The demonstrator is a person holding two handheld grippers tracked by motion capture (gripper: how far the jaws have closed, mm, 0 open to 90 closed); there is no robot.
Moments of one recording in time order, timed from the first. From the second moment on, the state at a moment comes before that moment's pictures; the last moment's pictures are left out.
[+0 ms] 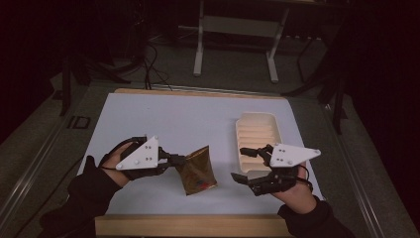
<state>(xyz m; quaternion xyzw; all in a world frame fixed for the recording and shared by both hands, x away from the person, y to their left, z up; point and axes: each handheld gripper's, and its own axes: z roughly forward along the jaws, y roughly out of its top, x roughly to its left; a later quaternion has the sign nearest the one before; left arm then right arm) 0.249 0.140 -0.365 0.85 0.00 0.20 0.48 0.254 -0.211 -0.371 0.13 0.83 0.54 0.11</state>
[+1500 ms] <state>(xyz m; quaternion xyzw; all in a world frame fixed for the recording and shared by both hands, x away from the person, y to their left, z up) 0.252 0.117 -0.371 0.85 -0.02 0.18 0.49 0.296 -0.133 -0.383 0.01 0.94 0.35 -0.02</state>
